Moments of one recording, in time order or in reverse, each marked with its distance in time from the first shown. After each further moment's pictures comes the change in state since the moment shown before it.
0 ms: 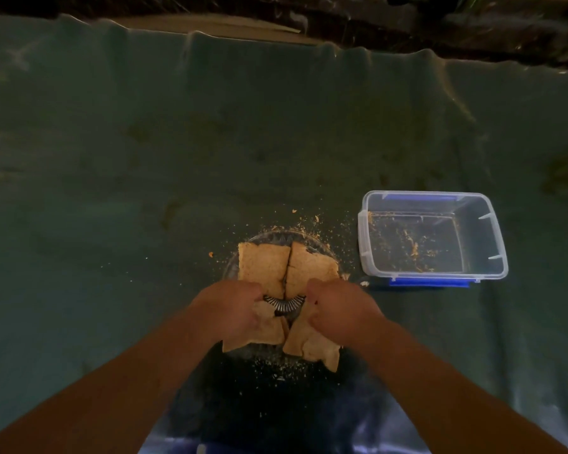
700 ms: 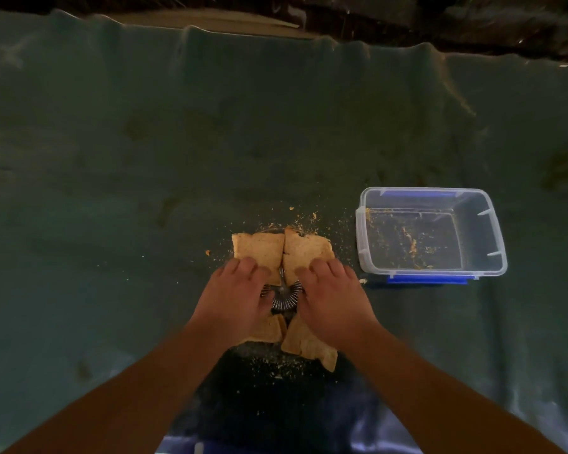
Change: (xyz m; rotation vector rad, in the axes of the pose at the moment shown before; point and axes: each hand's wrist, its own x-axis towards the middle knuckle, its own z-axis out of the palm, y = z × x) left_hand -0.005 0.020 0.015 0.126 0.502 0.118; right_hand 0.003 -0.008 0.015 -0.174 0.366 -0.100
